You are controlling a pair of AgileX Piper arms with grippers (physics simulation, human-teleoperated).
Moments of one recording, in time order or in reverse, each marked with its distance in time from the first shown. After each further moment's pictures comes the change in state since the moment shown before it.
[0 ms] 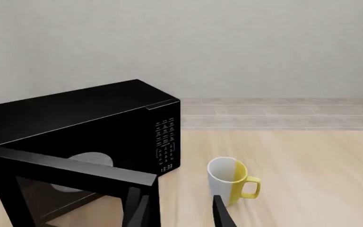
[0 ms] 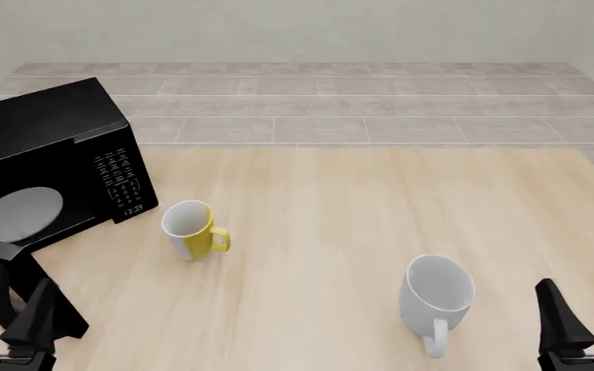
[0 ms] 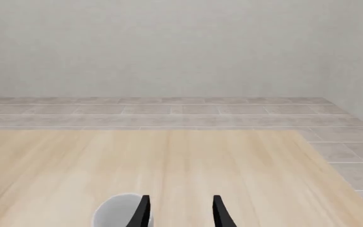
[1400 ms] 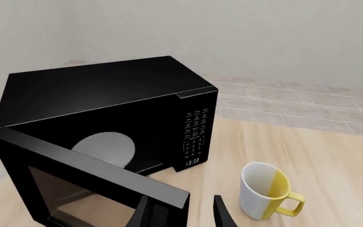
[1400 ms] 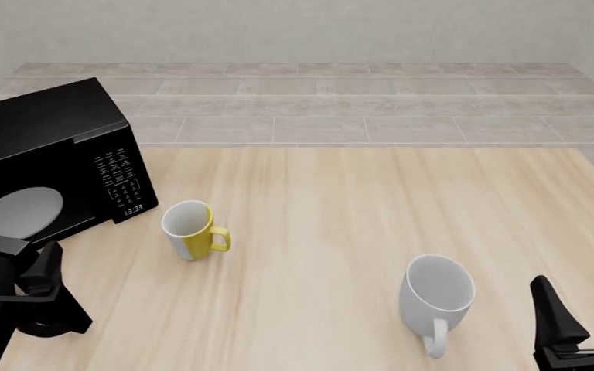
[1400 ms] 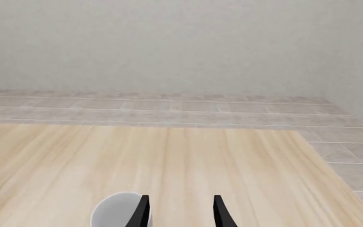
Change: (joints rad) left arm 0.154 0.705 -0.013 -0.564 -0.050; right arm 0.008 0.063 0.000 -0.045 -0.024
